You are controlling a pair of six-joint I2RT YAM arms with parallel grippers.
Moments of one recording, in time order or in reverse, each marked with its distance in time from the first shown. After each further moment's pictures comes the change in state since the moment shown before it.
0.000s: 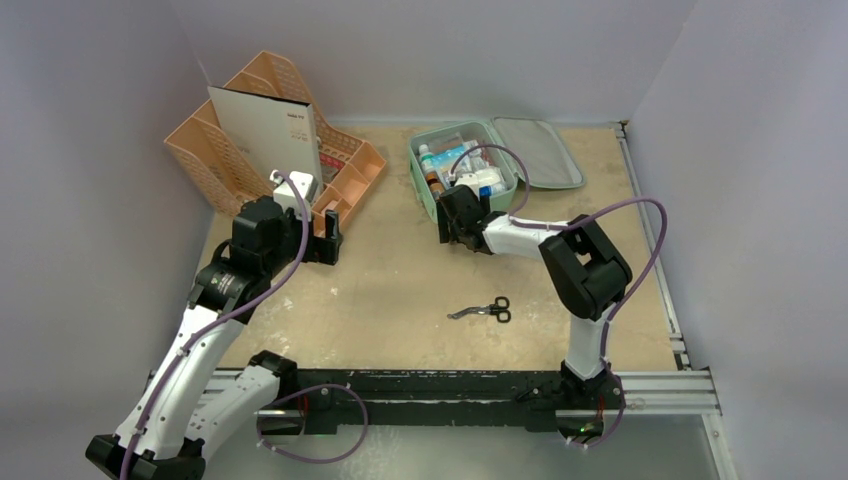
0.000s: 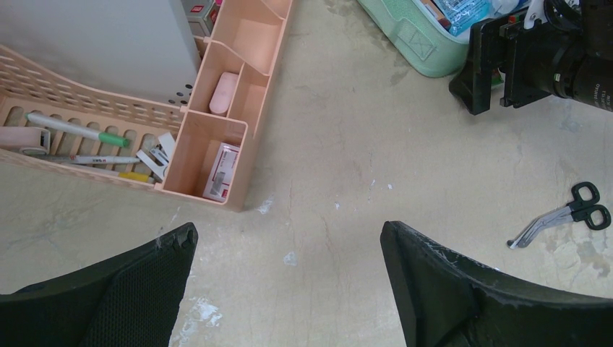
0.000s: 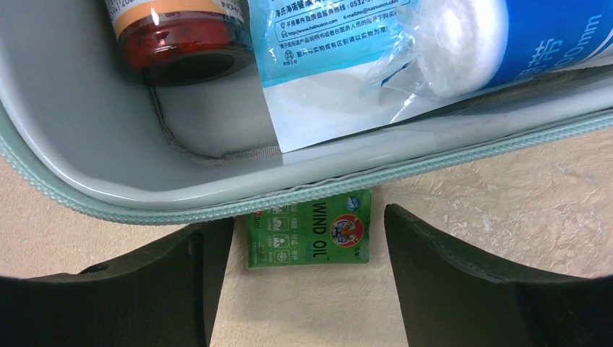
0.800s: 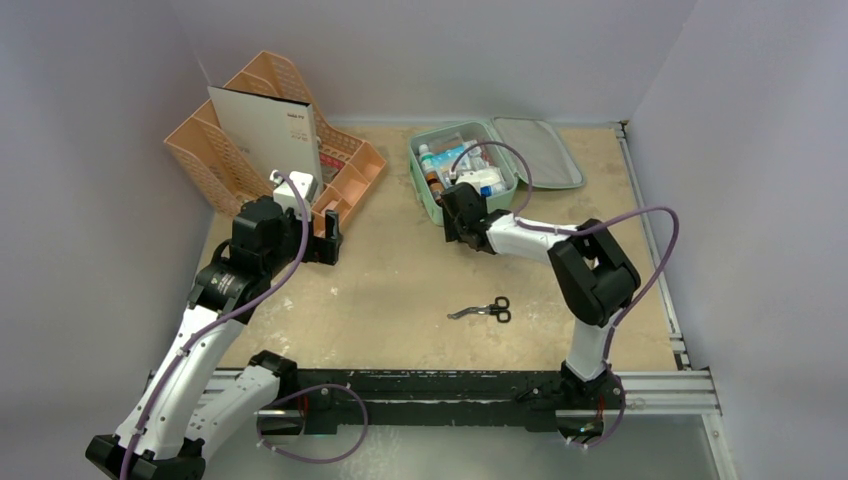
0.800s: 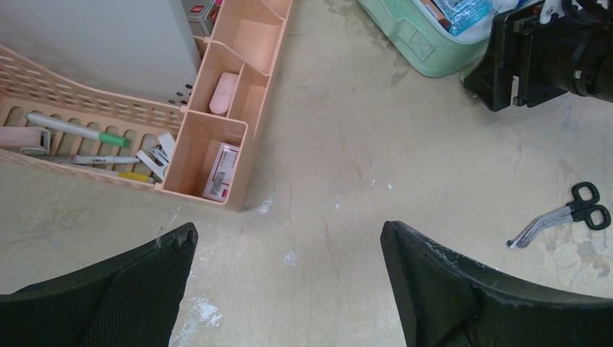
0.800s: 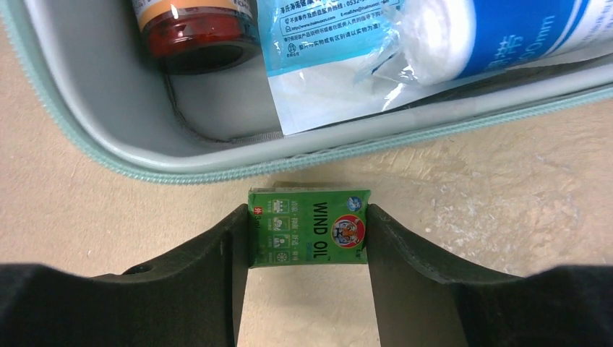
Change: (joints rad) left arm 0.000 -0.001 0.000 0.000 0.000 0.000; right arm 0.004 -0.040 0.000 -0.041 -0.010 -0.006
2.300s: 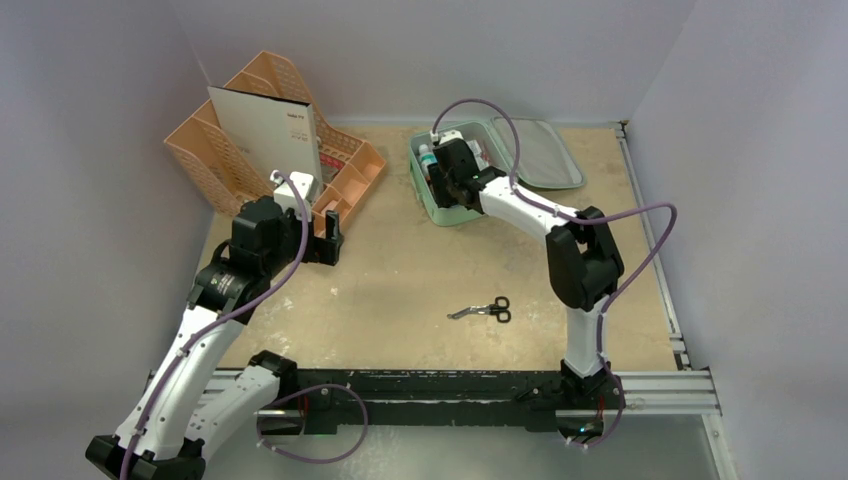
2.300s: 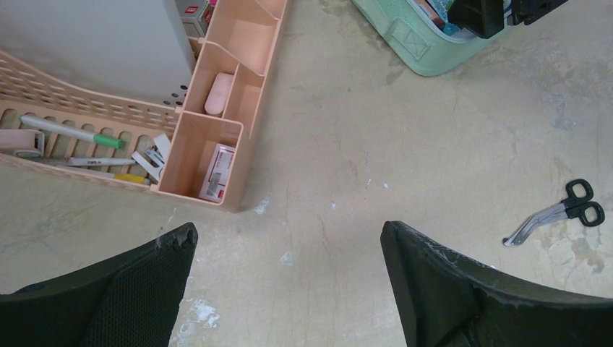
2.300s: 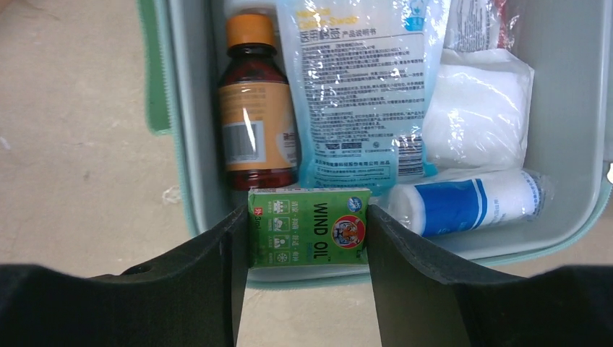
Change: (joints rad) left arm 0.000 -0.001 0.000 0.000 0.011 0.000; right arm -0.044 0.103 0.425 -0.259 -0.083 -0.205
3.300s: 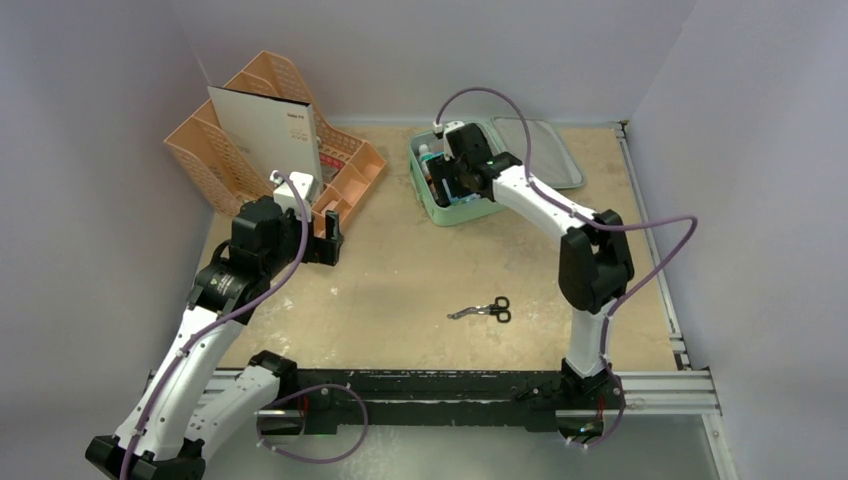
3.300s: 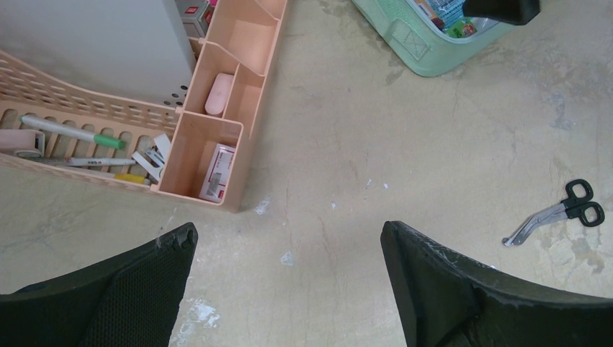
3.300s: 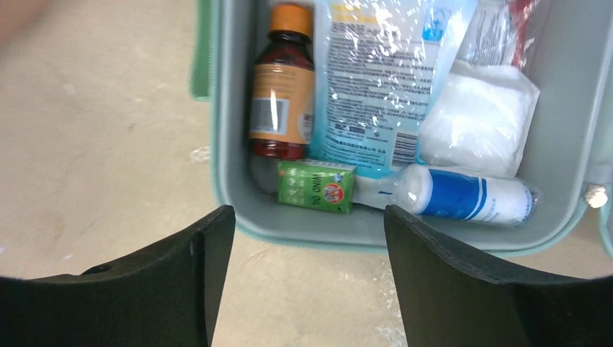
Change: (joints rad) left arm 0.000 -0.003 0.000 0.000 0.002 0.000; right arm -0.053 -0.013 0.076 -0.134 -0.184 -0.072
